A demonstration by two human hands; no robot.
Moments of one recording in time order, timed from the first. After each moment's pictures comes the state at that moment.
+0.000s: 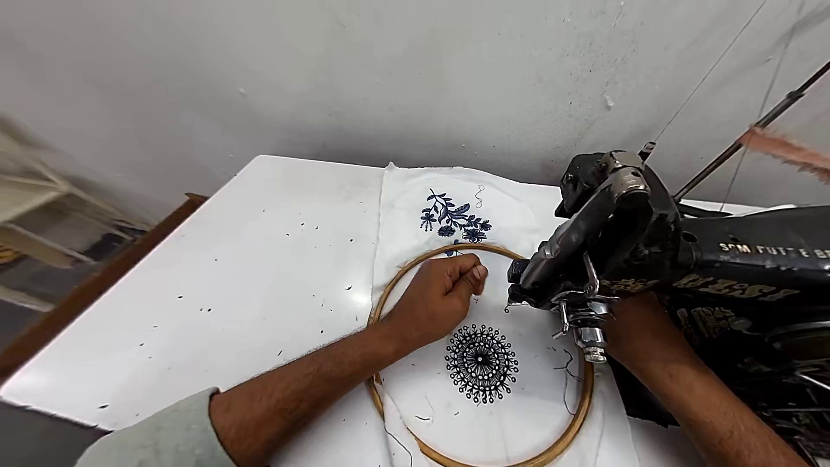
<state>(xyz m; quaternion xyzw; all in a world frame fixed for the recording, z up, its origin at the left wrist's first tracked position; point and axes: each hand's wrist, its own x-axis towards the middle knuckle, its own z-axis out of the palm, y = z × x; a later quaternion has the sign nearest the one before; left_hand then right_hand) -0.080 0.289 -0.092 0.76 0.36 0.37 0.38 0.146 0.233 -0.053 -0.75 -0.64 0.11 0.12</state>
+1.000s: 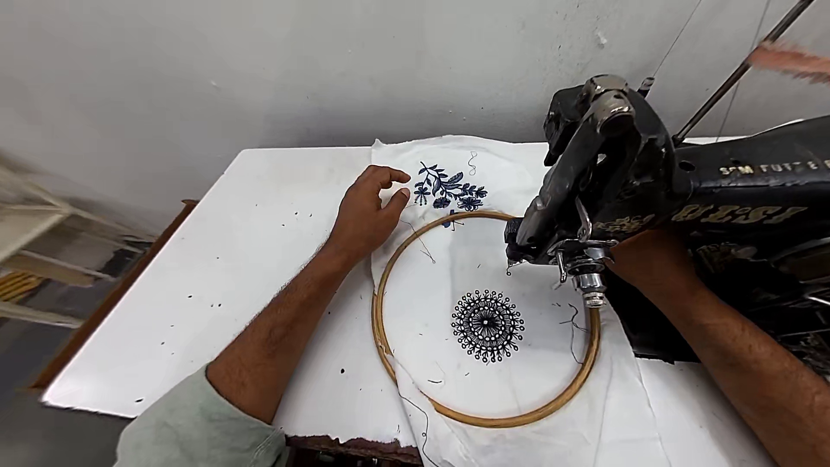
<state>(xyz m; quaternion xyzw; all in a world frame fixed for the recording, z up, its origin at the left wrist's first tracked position) -0.148 0.365 -0.081 0.78 0.50 0.32 0.20 0.174 0.252 -0.086 -0.65 -0.69 -0.06 0.32</state>
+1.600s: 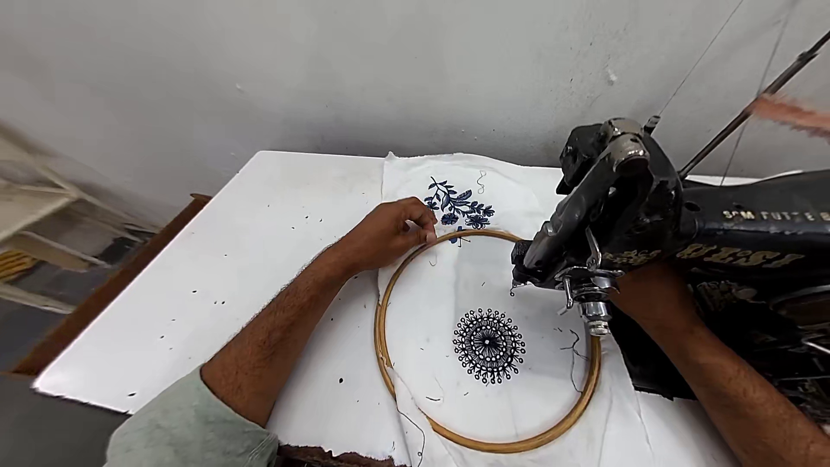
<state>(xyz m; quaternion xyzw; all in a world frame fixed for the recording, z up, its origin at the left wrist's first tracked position) -0.154 0.366 -0.076 0.88 0.34 0.23 0.25 0.176 0.250 -0.088 -0.65 -0.69 -0.08 0.30</state>
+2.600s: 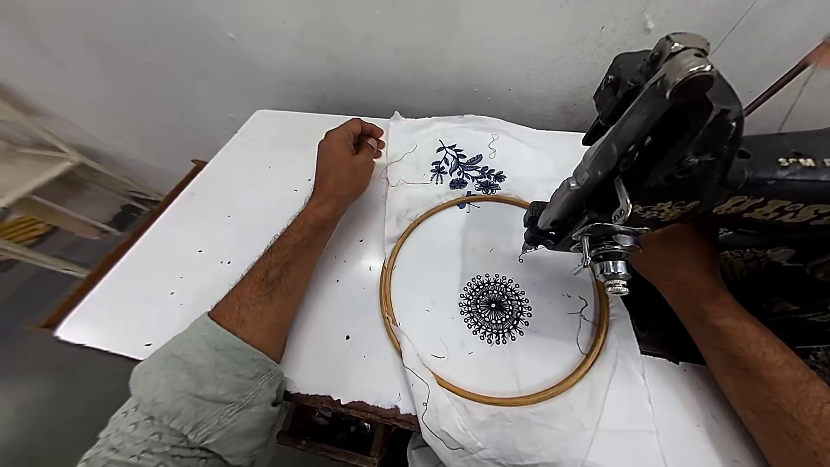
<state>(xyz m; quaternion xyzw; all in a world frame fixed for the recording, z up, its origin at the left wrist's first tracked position) -0.186 0.394 -0.080 0.69 0.57 0.39 0.20 0.179 0.255 -0.089 -0.66 -0.68 -0.09 0.31</state>
